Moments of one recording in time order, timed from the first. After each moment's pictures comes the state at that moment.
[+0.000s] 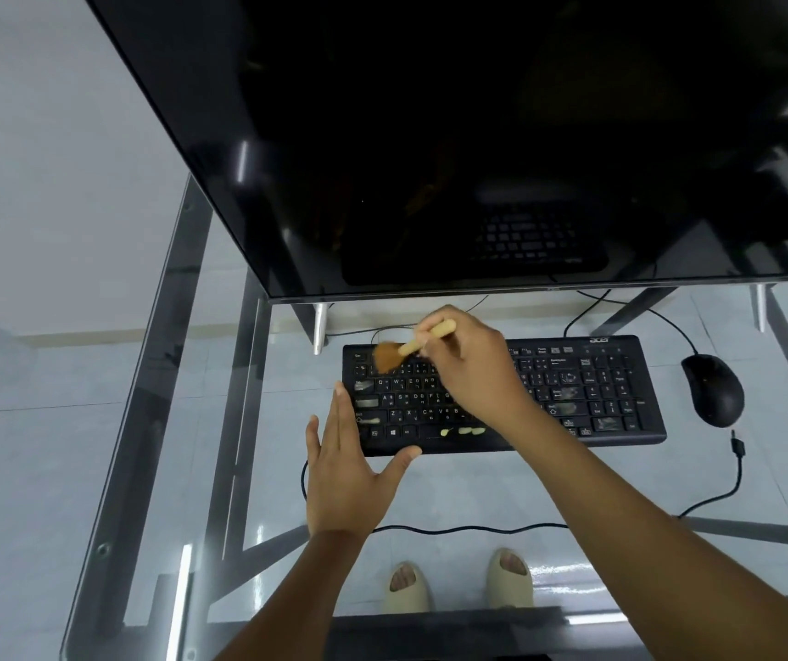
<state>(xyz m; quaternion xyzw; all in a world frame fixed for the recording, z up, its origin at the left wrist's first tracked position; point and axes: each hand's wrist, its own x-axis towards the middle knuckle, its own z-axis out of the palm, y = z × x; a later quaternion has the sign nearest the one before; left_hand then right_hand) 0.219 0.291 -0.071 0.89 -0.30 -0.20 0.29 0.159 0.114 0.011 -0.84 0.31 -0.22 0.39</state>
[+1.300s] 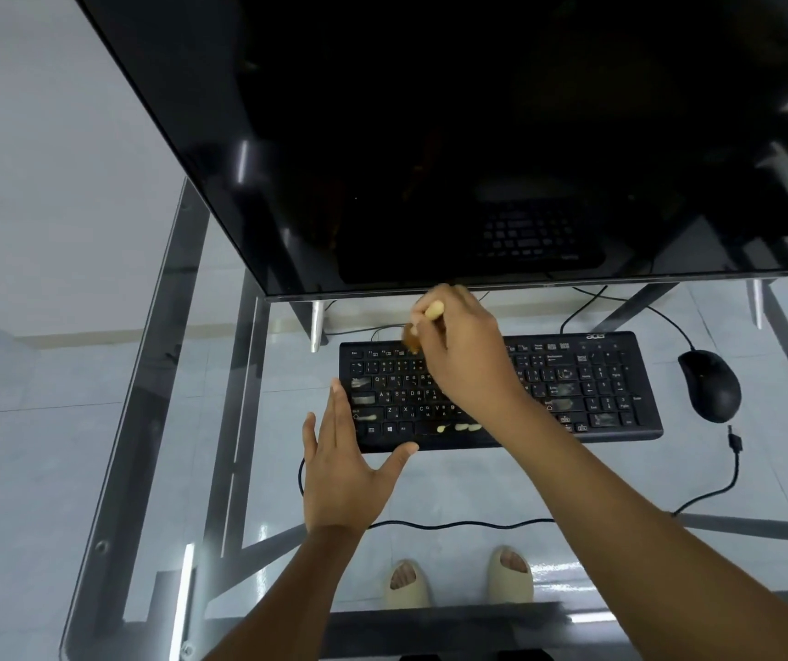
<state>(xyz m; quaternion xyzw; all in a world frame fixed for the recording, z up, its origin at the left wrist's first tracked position) 0.218 0.289 -0.067 0.89 -0.30 -0.20 0.28 0.169 0.118 0.028 -0.86 0.32 -0.22 0.34</state>
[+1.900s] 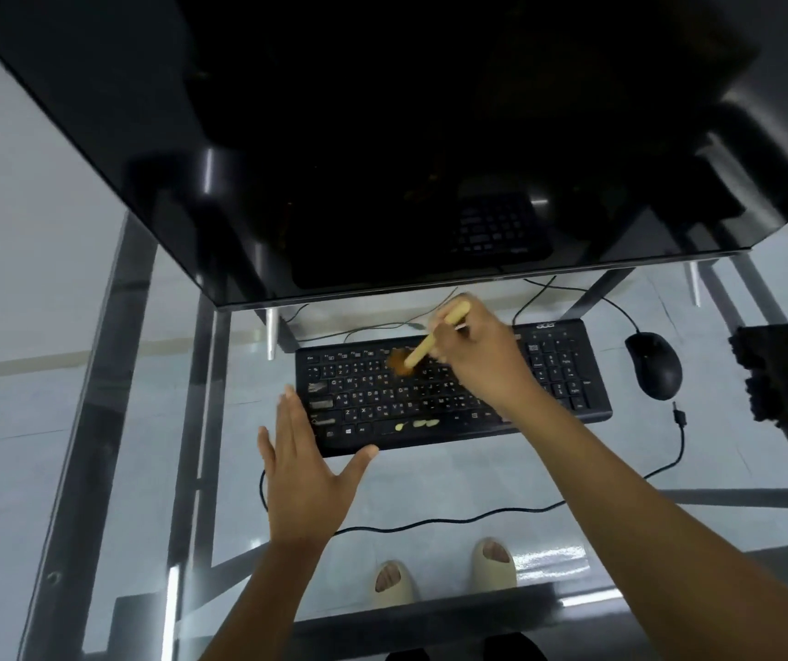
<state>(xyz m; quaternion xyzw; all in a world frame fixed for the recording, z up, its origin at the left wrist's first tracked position) 0.218 0.291 -0.072 0.88 -0.35 -0.14 0.28 0.115 0.084 0.024 -0.75 0.41 -0.16 0.48</state>
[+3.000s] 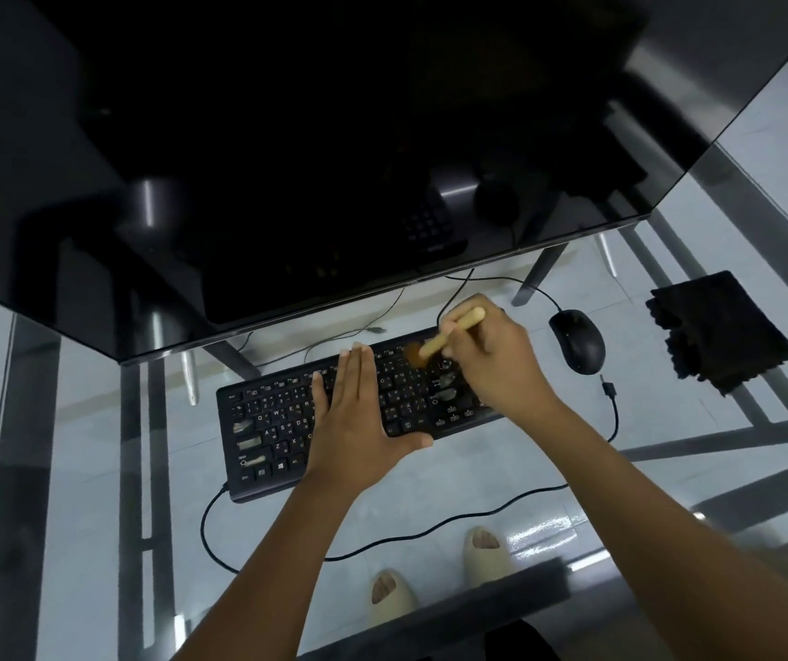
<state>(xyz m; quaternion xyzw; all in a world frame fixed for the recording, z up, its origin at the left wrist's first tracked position) 0.168 0.165 -0.041 0.79 -0.57 -0.19 0.12 0.024 0.047 0.029 -0.74 0.44 -0.26 0.44</state>
